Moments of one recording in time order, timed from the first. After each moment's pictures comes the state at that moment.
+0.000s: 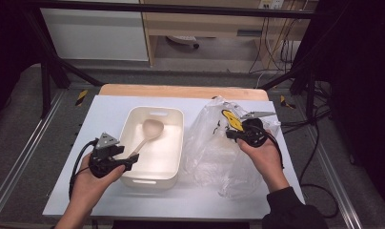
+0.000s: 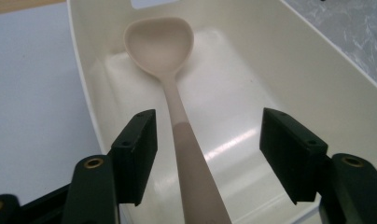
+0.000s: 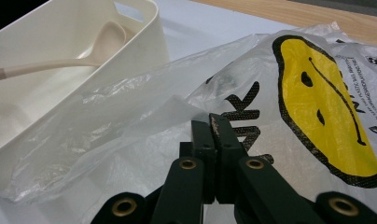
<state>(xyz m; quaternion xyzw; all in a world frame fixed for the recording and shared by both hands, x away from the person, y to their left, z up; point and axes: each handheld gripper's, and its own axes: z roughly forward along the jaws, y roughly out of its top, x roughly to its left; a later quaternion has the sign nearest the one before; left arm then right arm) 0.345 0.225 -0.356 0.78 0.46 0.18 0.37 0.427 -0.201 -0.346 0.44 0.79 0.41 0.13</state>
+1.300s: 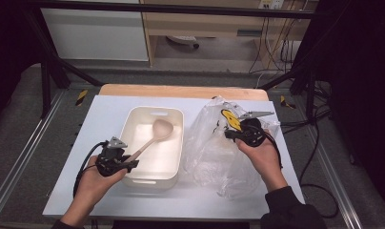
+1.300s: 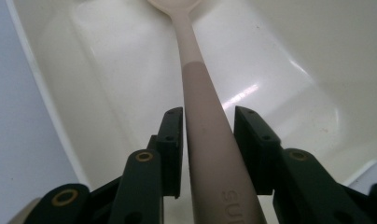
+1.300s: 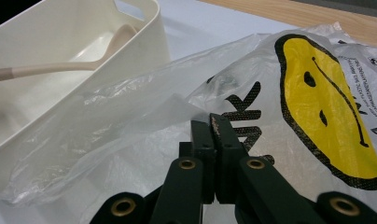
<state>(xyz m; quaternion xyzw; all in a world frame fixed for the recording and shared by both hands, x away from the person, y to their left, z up) 0.365 0.226 -0.384 0.83 0.44 0.13 0.32 0.429 -0.196 -0.346 0.44 0.79 0.41 0.13</state>
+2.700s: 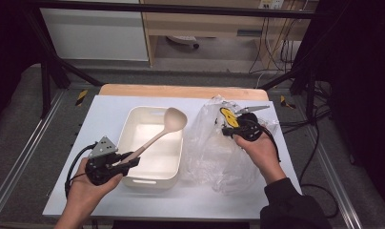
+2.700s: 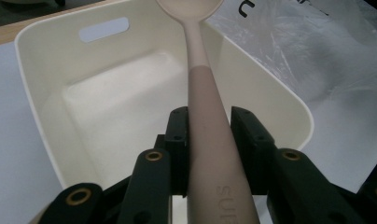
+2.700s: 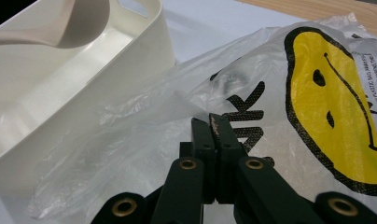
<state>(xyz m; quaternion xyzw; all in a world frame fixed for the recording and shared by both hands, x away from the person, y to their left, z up) 0.322 0.222 -0.334 0.80 0.38 0.16 0.43 0.446 -0.190 -0.342 0.44 0.80 0.39 0.11</state>
